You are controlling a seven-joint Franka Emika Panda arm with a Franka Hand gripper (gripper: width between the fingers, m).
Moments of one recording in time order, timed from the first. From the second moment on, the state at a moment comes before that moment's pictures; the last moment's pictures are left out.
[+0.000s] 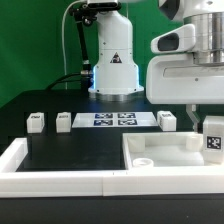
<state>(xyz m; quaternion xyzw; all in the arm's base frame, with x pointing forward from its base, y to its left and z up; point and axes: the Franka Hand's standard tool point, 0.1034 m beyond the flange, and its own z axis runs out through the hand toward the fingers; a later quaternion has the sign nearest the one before) 0.629 0.115 0.076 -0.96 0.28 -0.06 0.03</state>
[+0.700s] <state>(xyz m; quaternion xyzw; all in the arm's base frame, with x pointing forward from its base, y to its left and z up) 0.625 0.114 0.076 -0.87 0.50 -0.05 0.03</state>
